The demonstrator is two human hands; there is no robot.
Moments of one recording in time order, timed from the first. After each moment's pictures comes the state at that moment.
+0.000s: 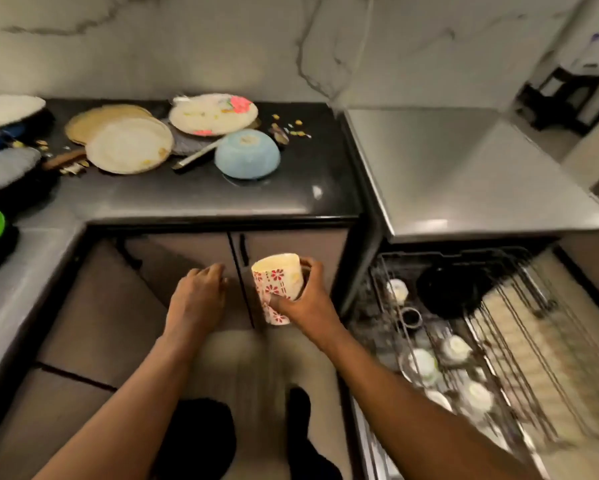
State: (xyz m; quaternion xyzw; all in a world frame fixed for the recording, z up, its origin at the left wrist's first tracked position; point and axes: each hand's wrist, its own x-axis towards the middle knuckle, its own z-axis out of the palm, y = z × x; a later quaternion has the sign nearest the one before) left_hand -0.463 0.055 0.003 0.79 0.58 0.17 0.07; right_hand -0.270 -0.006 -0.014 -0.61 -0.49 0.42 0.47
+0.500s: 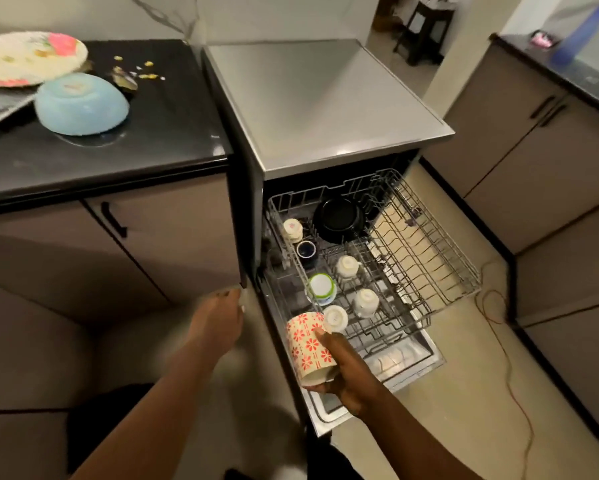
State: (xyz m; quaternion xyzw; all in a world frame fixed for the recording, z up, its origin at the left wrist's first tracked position) left_hand -0.302 -0.089 -0.061 0.87 0.44 -0.01 0.21; right_hand -0.150 -0.277 -0.071 -0.61 0.02 0.61 0.51
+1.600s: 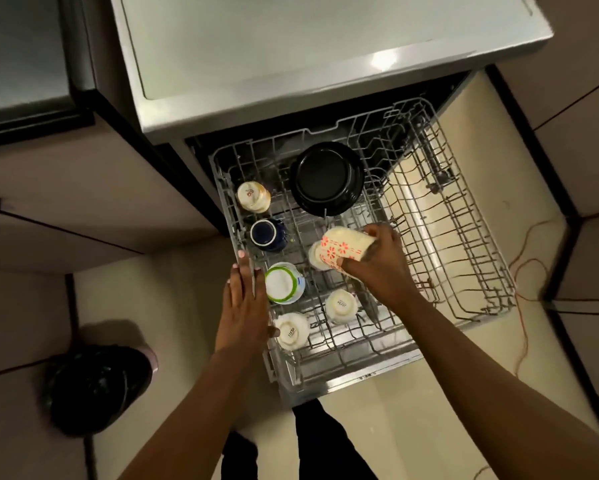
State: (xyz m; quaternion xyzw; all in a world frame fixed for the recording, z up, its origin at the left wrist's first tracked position) left_hand -0.087 -0.115 -0.189 0.87 0.45 -0.16 0.13; right_hand 0.155 -0.167 -0.150 -0.84 -0.34 0.32 0.27
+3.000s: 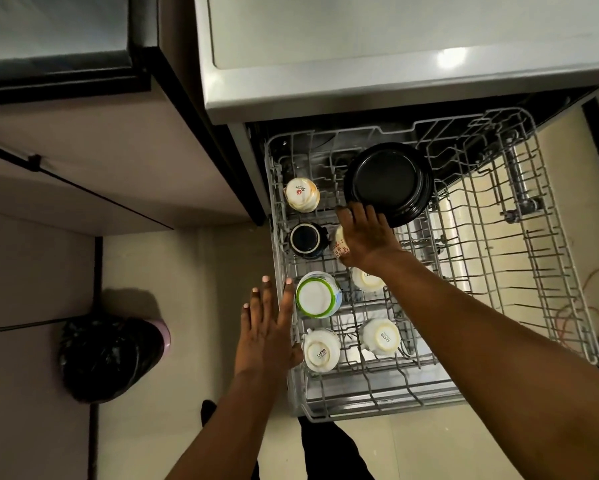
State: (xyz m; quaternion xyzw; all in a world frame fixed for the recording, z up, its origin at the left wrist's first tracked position) left_hand -0.097 -0.111 -0.199 0.80 0.52 -0.21 0.23; right_hand 0.129 -0.028 -0.234 -0.70 -0.67 0.18 -0.16
